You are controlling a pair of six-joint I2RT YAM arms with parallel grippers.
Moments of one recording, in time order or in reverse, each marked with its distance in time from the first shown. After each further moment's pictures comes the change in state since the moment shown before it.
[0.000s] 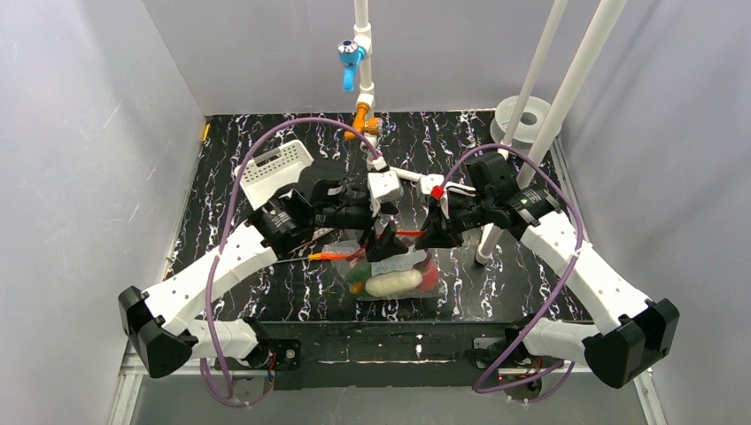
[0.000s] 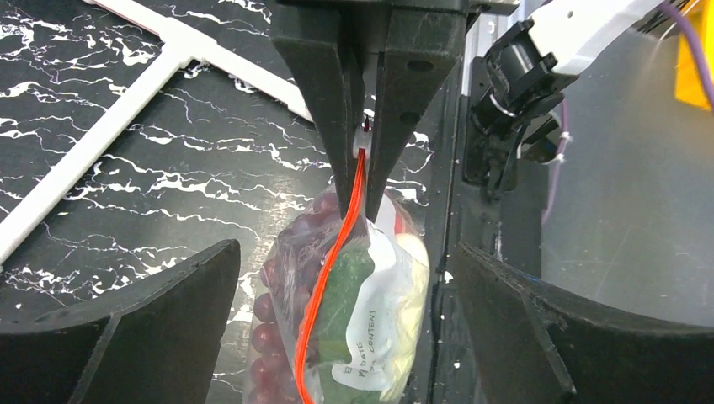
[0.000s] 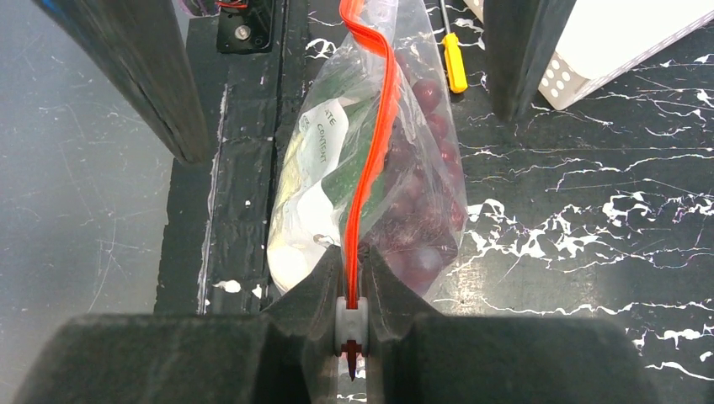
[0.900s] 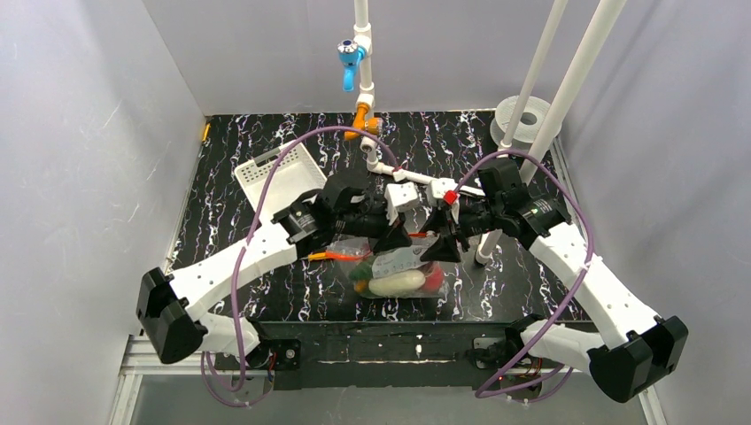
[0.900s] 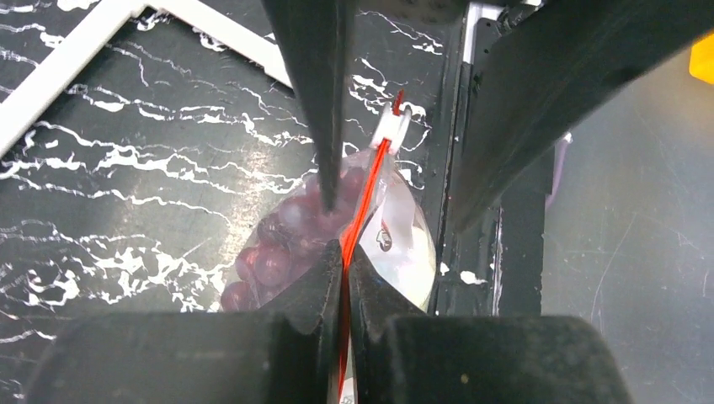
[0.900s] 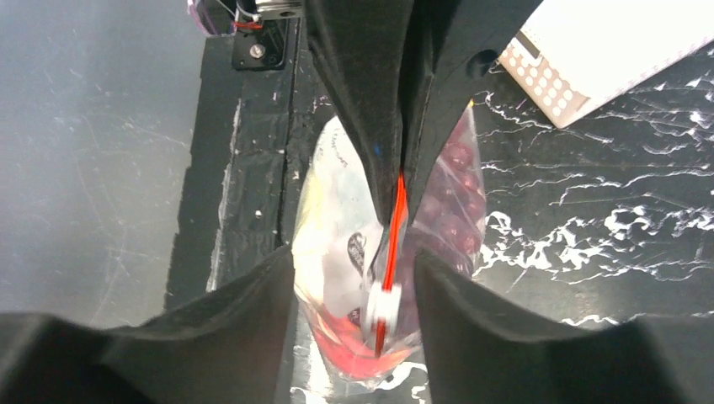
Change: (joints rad) left arm -0.060 0.138 0.007 0.001 -0.034 0.028; right arm -0.026 -0.070 -0.050 0.019 -0.048 0.012
